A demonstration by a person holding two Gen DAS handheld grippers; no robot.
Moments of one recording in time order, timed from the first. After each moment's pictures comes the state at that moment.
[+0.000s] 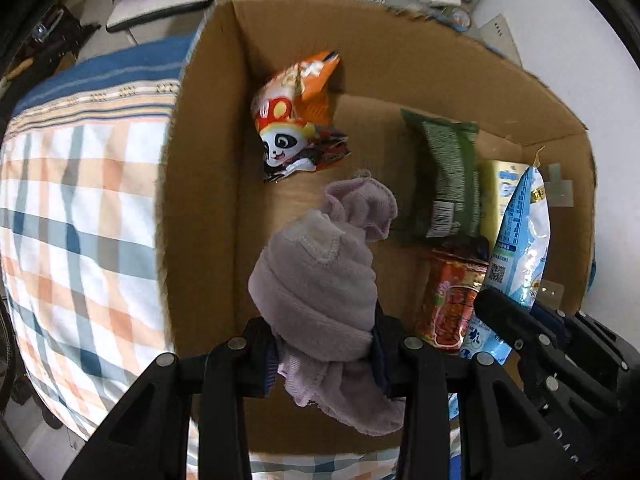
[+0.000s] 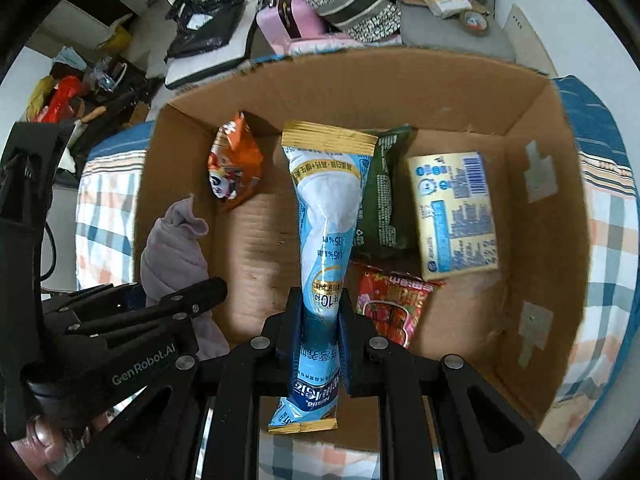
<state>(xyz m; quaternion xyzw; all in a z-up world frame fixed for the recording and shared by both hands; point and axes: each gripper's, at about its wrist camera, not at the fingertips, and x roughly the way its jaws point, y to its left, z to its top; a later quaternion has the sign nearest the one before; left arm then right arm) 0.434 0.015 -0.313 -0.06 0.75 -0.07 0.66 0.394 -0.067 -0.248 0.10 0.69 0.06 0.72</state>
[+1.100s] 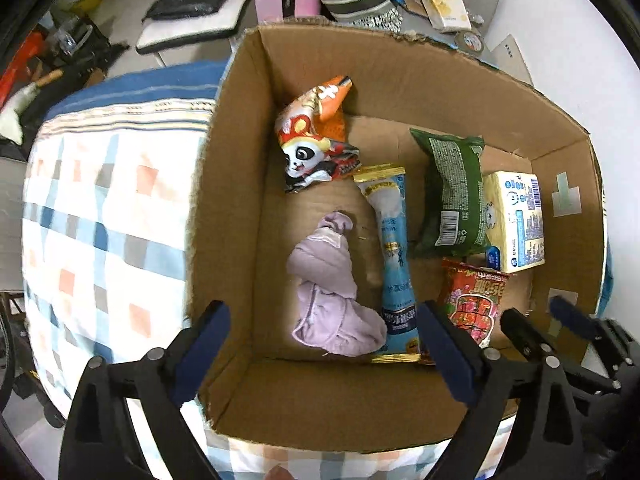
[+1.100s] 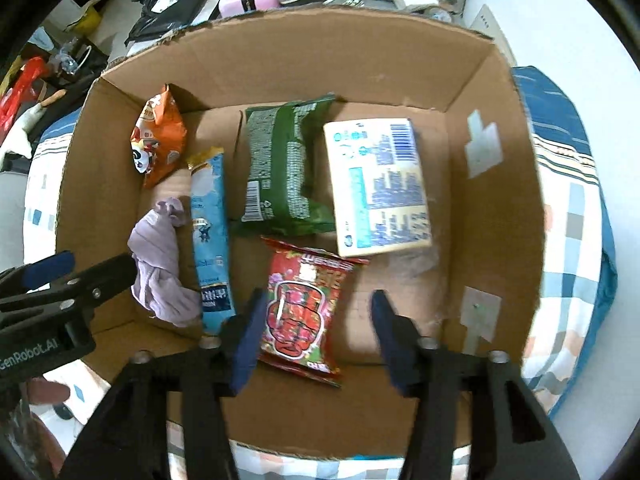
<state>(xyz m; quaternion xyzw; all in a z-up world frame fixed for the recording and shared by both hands) 0.414 0.009 -0.277 -0.02 0.69 -0.02 0.72 0.368 -0.113 -0.263 0.02 0.69 -0.01 0.73</state>
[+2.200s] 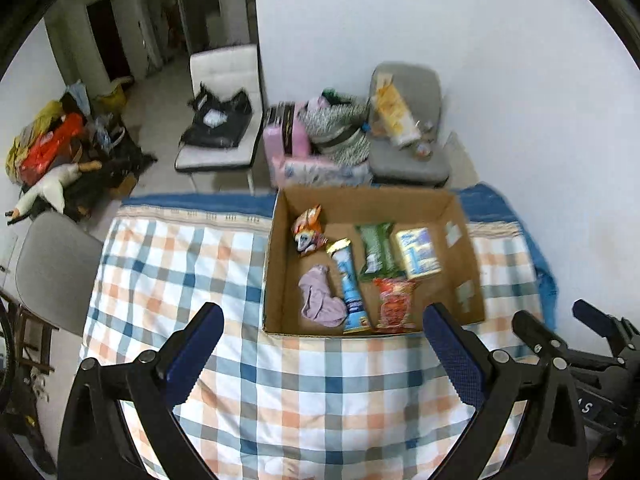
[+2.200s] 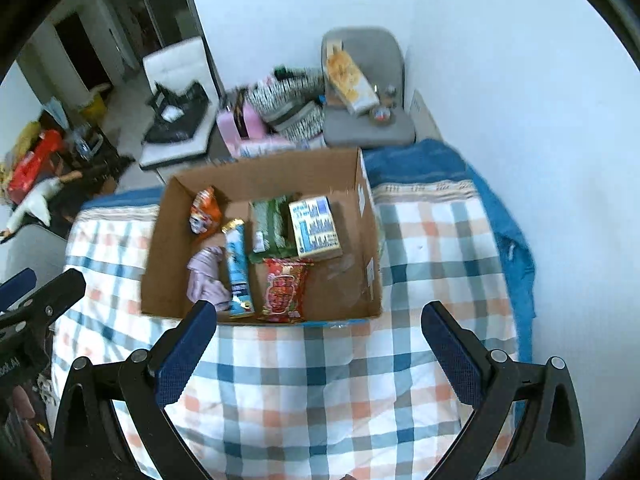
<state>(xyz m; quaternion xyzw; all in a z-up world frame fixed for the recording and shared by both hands) 0.246 0.004 -0.043 0.01 0.49 -0.04 0.87 0.209 -0.138 -0.045 0.05 0.51 -0.05 0.85</state>
